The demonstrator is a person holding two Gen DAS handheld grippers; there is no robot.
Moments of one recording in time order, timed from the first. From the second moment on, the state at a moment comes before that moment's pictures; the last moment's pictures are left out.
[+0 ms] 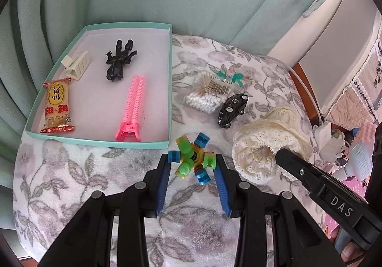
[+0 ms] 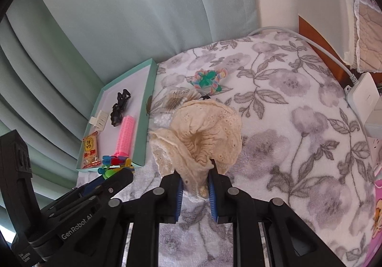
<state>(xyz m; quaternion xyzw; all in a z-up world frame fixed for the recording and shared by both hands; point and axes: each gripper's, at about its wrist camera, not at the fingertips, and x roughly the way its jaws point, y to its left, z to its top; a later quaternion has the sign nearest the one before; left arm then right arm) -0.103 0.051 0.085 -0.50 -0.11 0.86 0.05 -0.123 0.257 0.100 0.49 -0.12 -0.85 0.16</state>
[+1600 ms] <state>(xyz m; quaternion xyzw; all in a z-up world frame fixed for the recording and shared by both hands) -0.106 -0.079 0.115 -0.45 -0.15 0.88 -0.05 -0.148 0.126 0.130 0.47 -0.02 -0.85 0.25</state>
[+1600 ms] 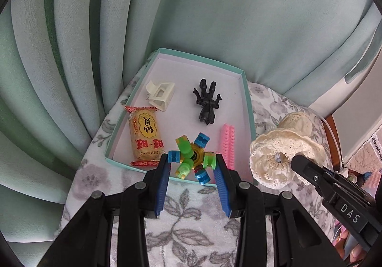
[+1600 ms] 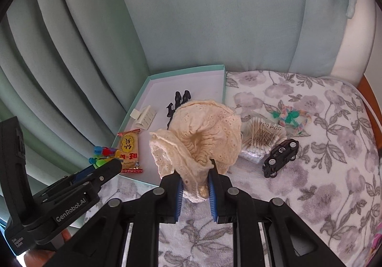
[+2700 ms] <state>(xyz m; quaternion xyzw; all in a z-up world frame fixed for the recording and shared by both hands) -0.177 -0.101 0.055 -0.51 -0.15 0.85 -0.05 -0.225 0.049 0.076 0.51 0.03 -0.82 0.26</state>
